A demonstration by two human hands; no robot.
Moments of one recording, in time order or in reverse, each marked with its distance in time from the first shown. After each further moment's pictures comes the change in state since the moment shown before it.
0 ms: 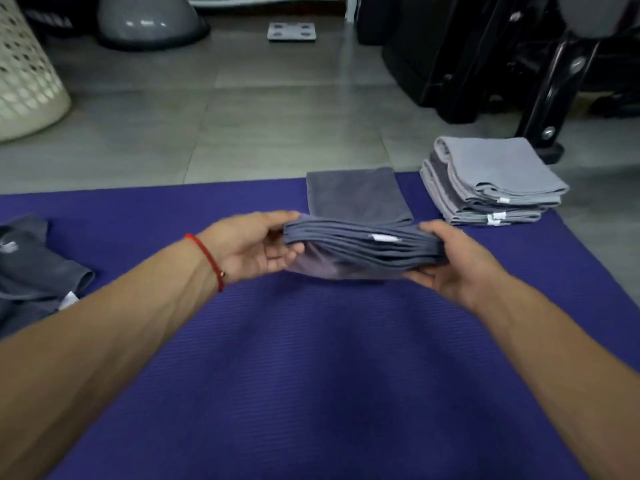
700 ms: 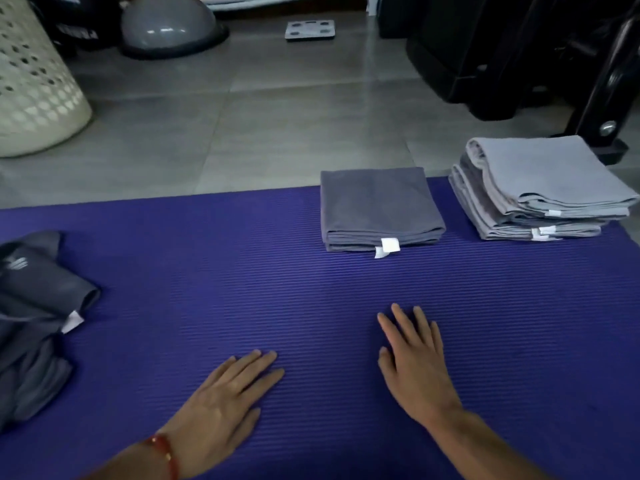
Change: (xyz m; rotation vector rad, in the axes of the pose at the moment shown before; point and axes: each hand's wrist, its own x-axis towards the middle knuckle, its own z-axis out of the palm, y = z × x) left_hand 0.011 -0.205 -0.131 1.769 -0.023 0.709; right_hand 0.067 0.172 -0.018 -1.550 -0.090 -0.604
